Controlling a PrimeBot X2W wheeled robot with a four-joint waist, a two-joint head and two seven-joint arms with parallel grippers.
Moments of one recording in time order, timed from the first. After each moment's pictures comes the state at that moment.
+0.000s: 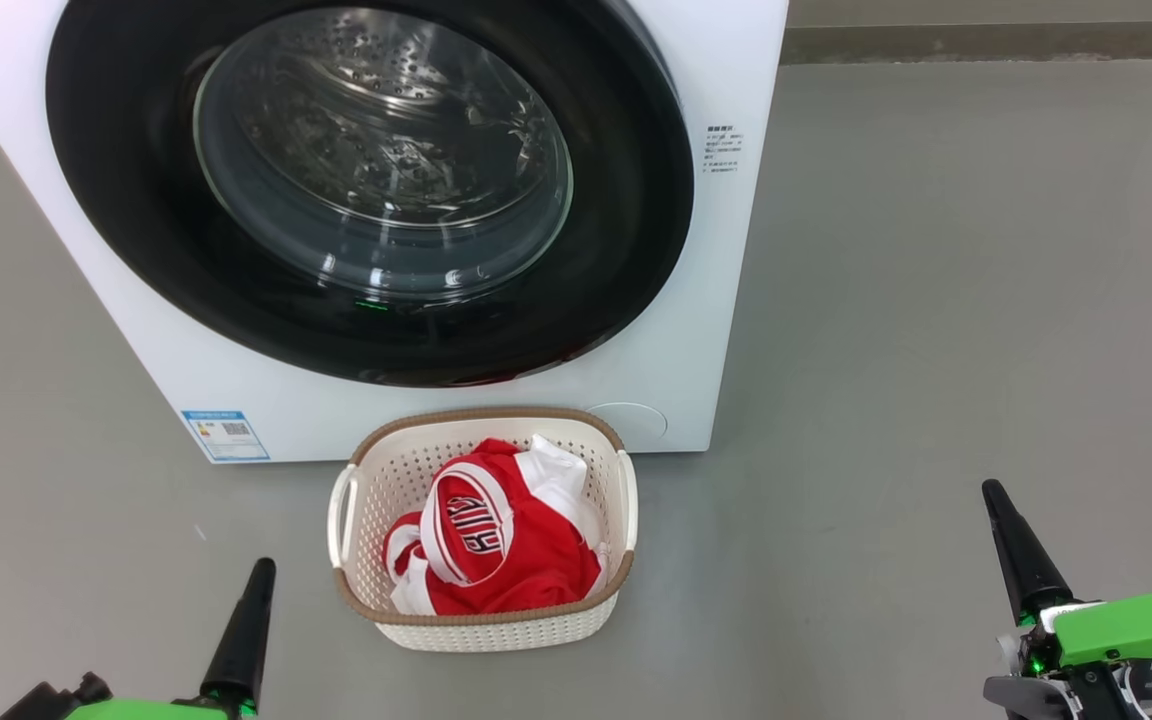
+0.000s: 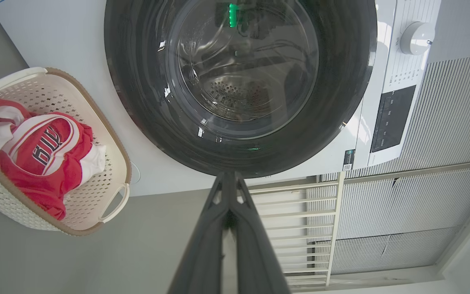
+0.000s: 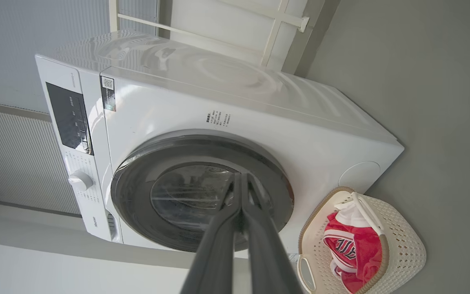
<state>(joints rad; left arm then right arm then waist) -0.05 0.05 0.04 0.24 -1.48 -0.11 0.06 -0.03 -0.06 -0.09 0.25 1.49 0.13 0.05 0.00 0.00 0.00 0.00</state>
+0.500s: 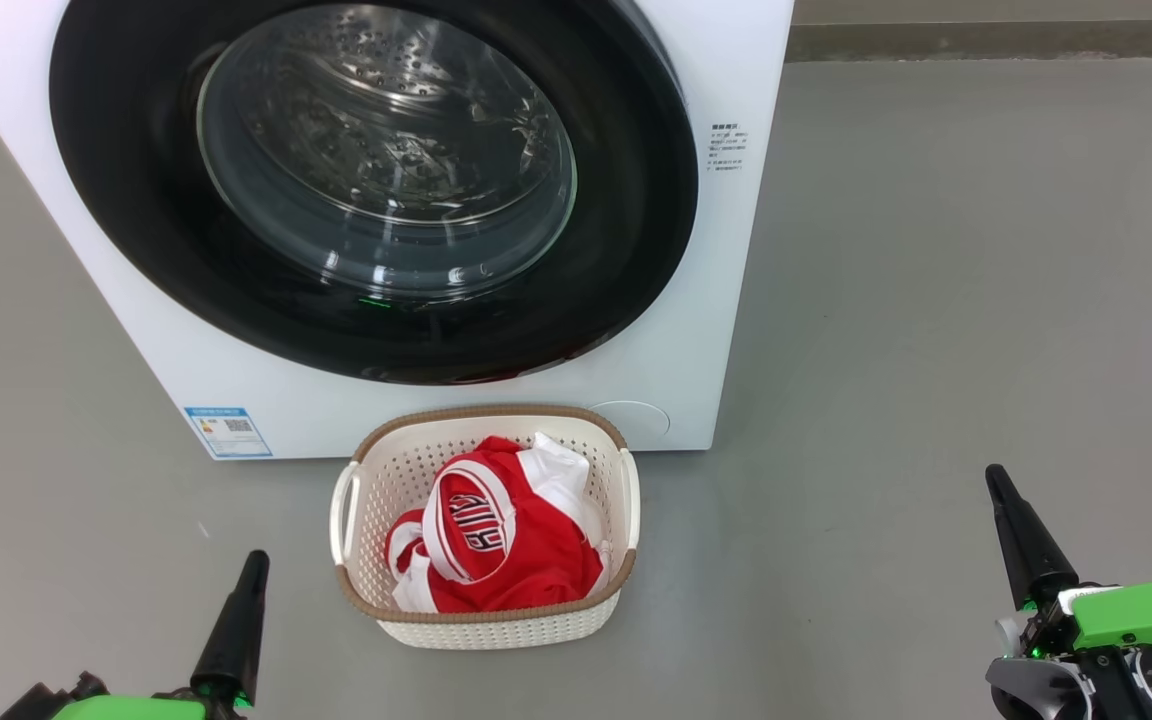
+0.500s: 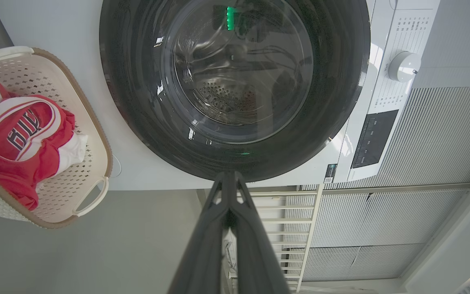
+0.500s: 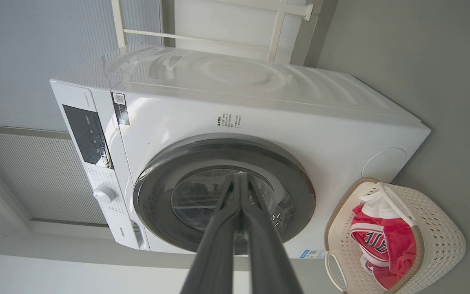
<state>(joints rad) -0.07 0.05 0.06 0.27 -1.61 -0.12 0.10 -0.06 -0.06 -0.10 0.27 1.63 0.13 0.08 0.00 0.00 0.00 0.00</state>
